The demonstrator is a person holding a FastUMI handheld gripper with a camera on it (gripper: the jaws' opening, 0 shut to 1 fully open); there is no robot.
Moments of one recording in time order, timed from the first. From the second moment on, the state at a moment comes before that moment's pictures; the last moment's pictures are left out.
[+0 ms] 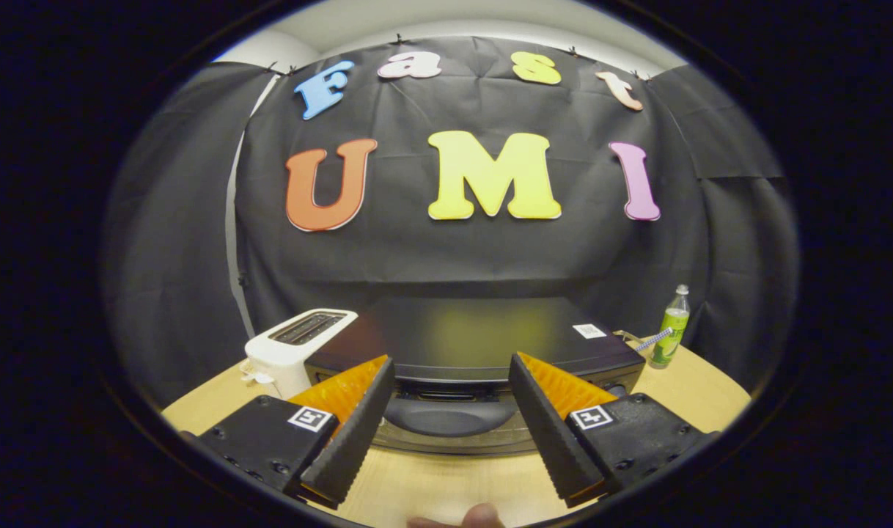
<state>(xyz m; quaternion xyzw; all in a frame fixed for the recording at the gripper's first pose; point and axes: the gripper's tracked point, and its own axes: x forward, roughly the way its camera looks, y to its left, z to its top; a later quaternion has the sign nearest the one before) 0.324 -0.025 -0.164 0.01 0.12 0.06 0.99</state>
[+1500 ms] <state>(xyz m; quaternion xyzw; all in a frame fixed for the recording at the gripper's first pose) 0.205 -0.035 -0.272 0.03 0.25 0.06 0.96</state>
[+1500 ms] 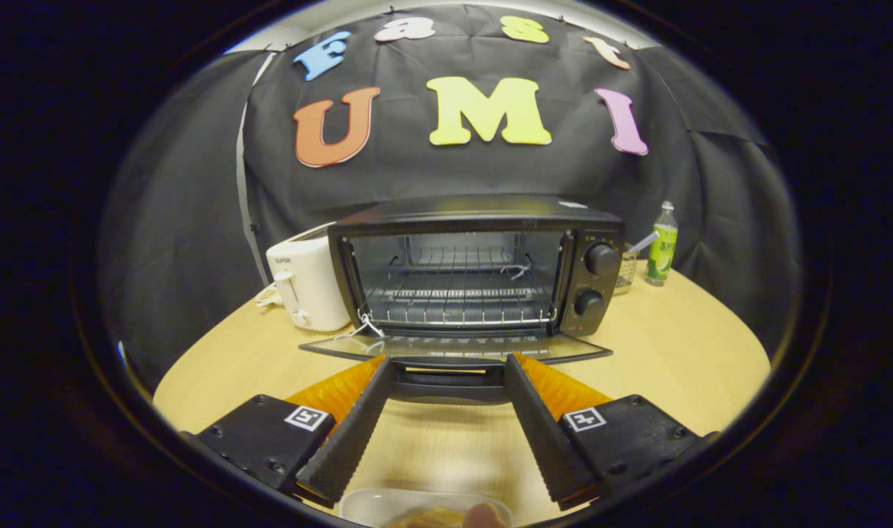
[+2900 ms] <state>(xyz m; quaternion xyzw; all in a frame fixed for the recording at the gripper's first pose) 0.031 -0.026 -0.291 0.07 0.39 0.02 0.92</state>
